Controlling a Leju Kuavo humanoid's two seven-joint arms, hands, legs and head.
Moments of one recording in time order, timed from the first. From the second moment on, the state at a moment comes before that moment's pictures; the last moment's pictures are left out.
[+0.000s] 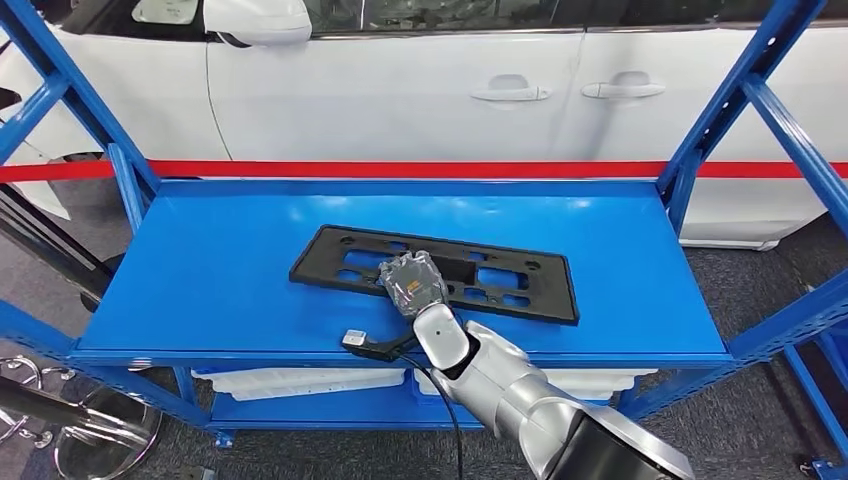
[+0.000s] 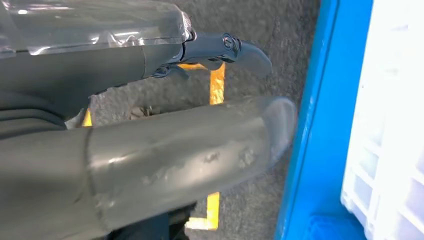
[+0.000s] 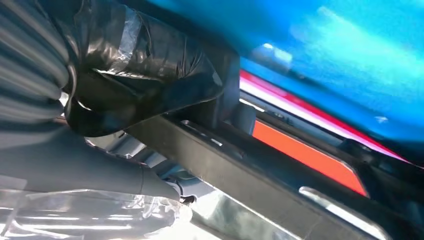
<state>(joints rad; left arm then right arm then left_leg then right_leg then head) -0.13 -0.07 1.13 -0.22 -0.94 -0.18 -0.41 -0.82 0.27 0.93 -0.42 1.40 -0.32 0.31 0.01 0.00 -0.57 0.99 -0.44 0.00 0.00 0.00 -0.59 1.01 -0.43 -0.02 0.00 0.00</state>
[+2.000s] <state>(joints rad) -0.06 -0.07 1.26 -0.22 -0.87 -0.06 -0.11 -0.21 -0.13 0.34 -2.16 -0.25 0.27 -0.63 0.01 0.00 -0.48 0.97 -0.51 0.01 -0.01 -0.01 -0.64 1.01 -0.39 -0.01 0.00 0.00</state>
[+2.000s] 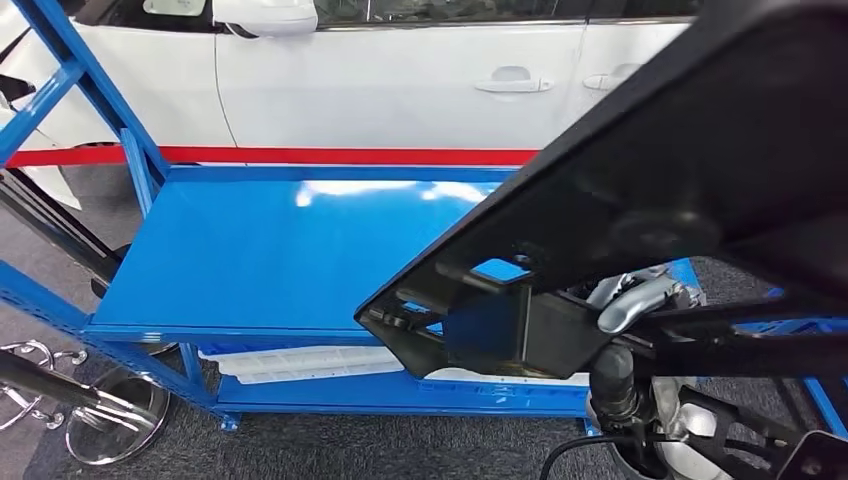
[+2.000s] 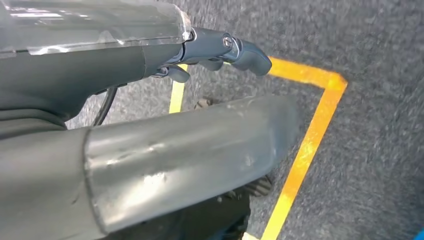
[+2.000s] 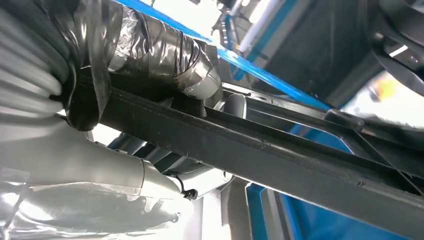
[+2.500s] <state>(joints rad) -0.06 -0.05 1.26 -0.22 -0.89 -0.07 -0.14 -0.12 -0.16 0.33 -2.21 -0.10 0.25 -0.70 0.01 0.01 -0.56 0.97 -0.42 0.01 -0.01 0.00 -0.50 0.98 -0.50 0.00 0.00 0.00</state>
